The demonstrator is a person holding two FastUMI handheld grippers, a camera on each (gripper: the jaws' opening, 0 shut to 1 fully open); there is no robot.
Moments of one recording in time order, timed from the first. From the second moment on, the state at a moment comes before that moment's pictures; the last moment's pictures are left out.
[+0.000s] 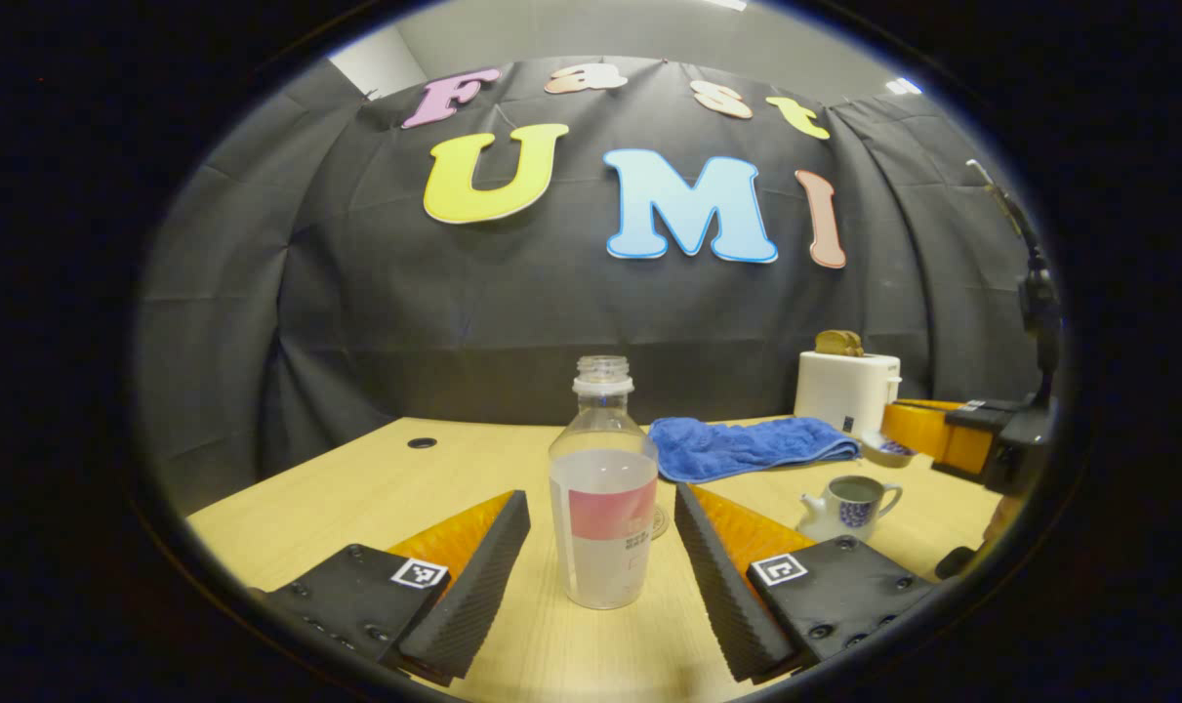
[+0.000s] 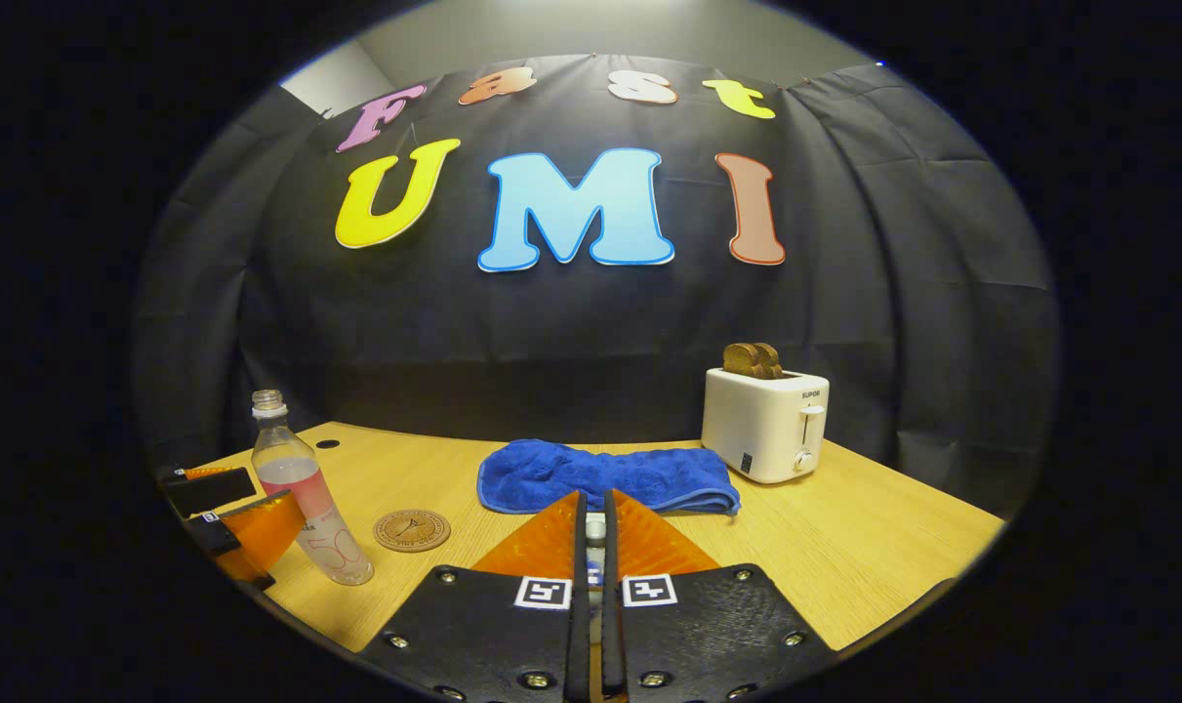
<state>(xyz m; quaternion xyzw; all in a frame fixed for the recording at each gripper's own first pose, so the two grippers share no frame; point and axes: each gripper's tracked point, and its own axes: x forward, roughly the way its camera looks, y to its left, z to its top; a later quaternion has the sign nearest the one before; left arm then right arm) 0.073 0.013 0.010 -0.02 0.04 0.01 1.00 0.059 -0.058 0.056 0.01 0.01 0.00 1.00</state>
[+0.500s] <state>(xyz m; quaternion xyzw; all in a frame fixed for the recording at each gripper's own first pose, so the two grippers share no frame) 0.092 0.013 -0.008 0.02 0.06 0.02 1.00 0.053 -0.121 0.036 0.03 0.01 -0.06 1.00</state>
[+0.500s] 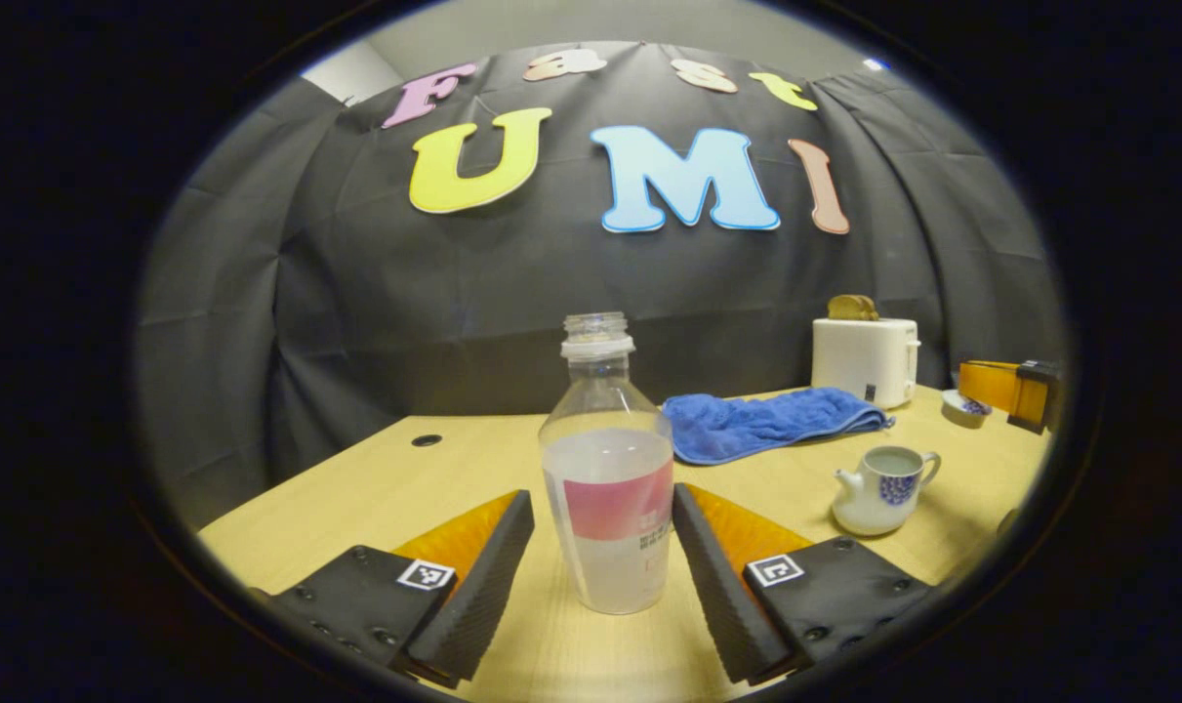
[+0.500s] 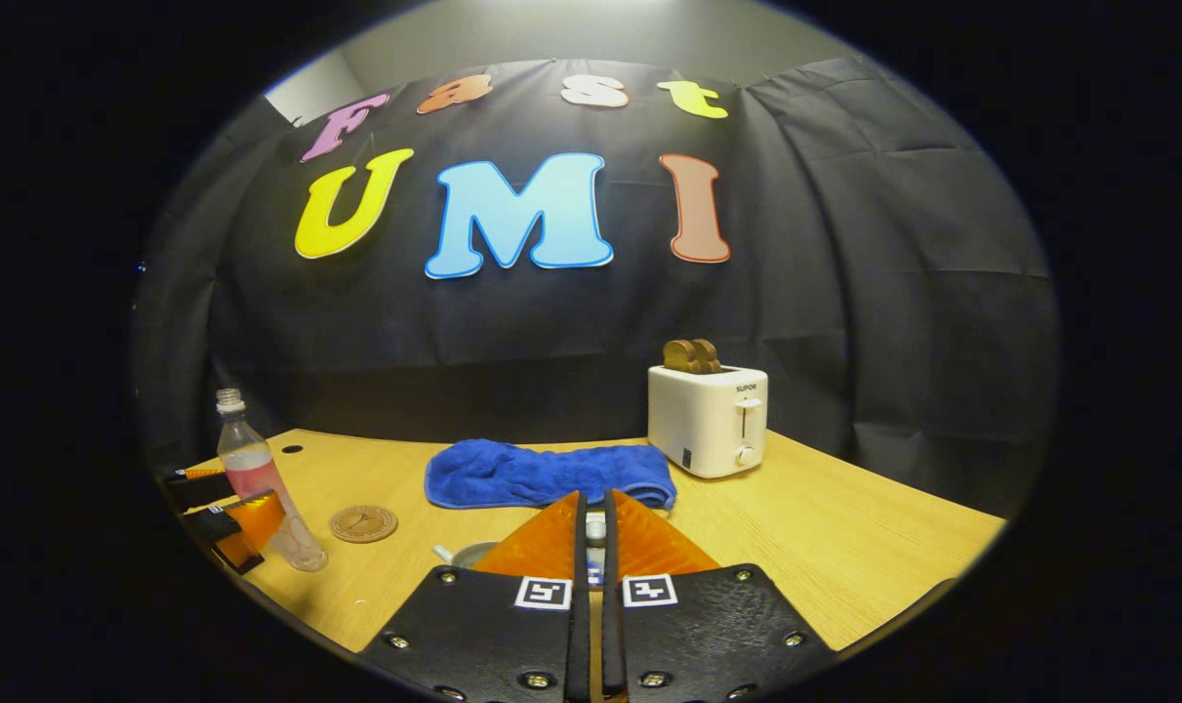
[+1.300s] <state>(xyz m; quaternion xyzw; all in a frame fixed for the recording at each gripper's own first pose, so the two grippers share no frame) 0.106 -0.020 0.032 0.37 0.03 0.01 0.93 0.040 -0.157 0.007 0.07 0.02 -0.07 0.99</state>
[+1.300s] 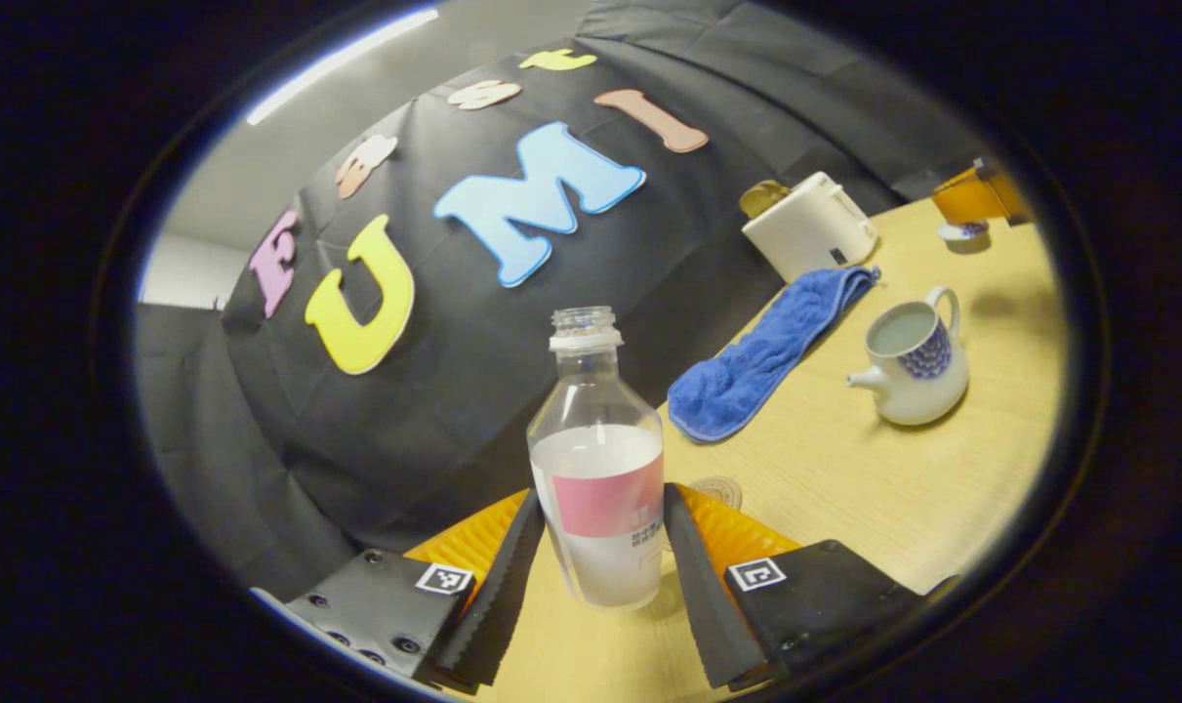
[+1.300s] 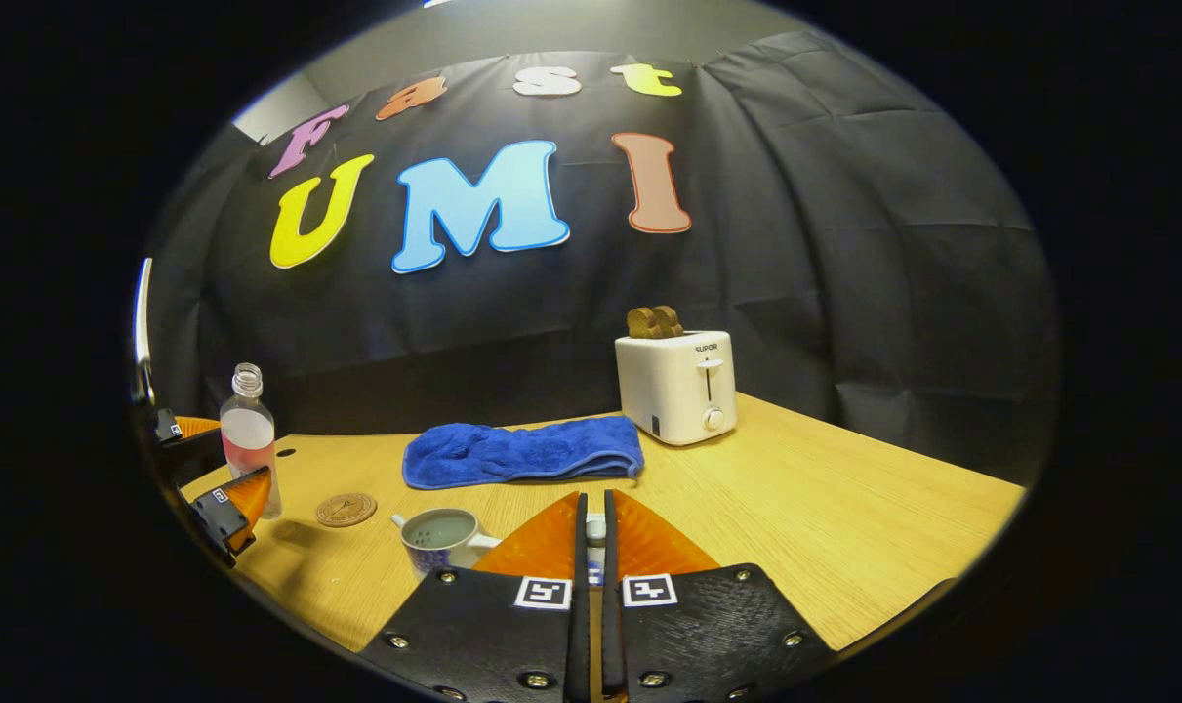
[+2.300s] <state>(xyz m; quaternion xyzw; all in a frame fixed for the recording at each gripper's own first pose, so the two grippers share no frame) 0.106 -0.089 0.069 0.72 -0.05 -0.04 0.69 0.024 -0.174 0.018 0.10 -0.01 -0.08 0.99</state>
